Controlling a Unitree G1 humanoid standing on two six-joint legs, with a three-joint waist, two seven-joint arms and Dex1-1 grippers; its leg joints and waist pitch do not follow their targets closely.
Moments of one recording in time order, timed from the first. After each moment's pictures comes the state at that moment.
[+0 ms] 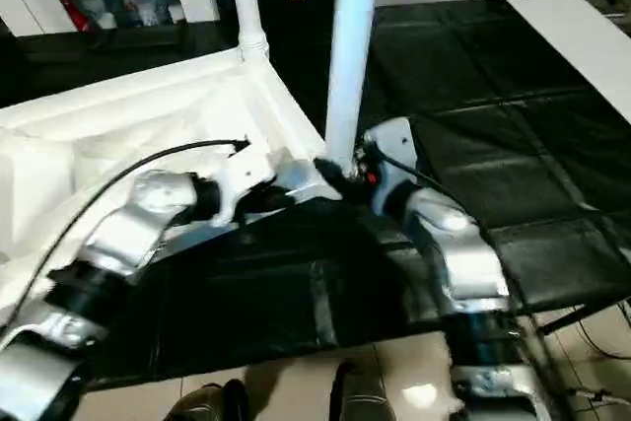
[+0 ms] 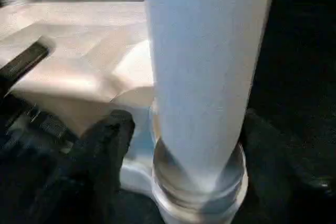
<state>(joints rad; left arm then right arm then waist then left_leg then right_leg) -0.64 0.33 -0.30 0.41 0.09 0.17 -0.97 -0.42 -0.30 0.01 0.12 0.17 0.36 0.74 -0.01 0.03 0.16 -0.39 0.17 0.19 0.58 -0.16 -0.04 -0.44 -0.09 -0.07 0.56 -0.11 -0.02</state>
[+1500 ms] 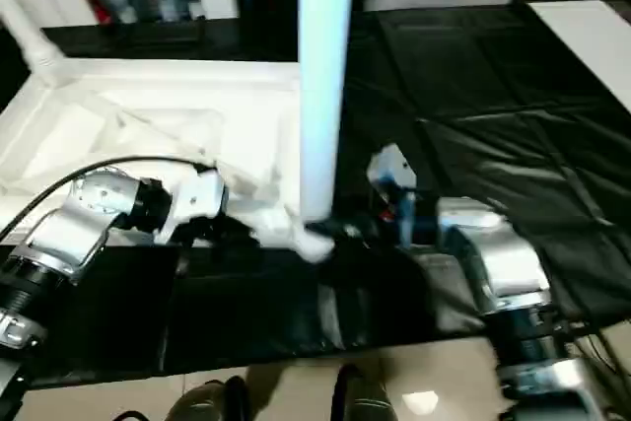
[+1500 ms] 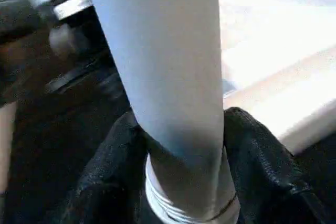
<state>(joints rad) -0.62 0.46 -0.29 0.41 0.01 0.12 -1.20 -0.42 -0.33 0.04 0.12 0.29 0.44 0.98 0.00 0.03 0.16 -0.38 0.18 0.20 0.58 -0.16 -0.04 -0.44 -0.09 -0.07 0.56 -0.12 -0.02</state>
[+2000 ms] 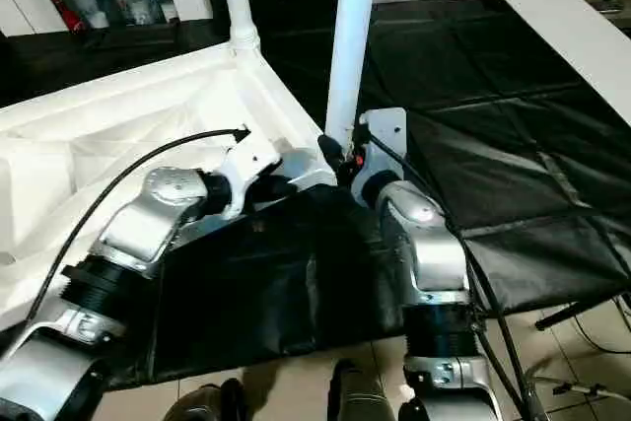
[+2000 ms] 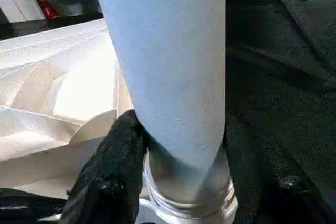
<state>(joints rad) -0.67 0.19 -0.25 0.37 0.11 0.42 -0.76 -0.48 -0.01 -0.07 0.12 0.10 0.47 0.30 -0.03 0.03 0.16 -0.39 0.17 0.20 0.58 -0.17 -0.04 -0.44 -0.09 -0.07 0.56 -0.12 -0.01</state>
